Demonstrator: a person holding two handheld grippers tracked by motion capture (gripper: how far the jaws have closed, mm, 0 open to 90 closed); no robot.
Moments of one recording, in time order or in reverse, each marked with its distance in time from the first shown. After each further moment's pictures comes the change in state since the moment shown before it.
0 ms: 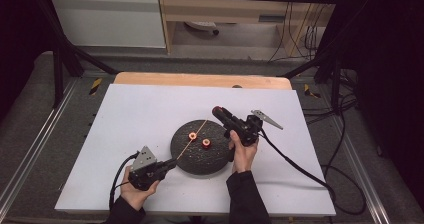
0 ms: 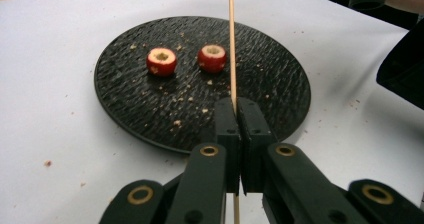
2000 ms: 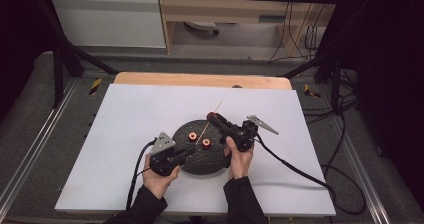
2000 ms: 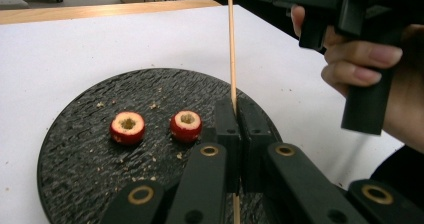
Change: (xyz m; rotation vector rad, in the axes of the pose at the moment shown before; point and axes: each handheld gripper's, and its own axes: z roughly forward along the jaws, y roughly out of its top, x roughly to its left) left arm -0.017 0.045 0.040 -0.078 0.000 -0.104; right arm 0.006 -0.018 -0.001 0.024 0.055 0.026
